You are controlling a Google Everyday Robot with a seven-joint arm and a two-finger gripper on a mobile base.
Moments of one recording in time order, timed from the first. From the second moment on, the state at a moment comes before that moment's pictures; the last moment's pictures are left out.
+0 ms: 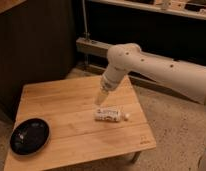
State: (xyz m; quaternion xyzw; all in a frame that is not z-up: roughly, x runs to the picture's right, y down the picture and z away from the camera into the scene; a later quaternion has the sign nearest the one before) arm 0.019 0.033 0.694 -0.34 -0.11 0.25 0.90
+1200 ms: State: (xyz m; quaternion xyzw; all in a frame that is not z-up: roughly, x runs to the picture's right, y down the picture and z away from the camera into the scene) arm 0.043 0.118 0.718 -0.34 -0.12 0.22 0.91
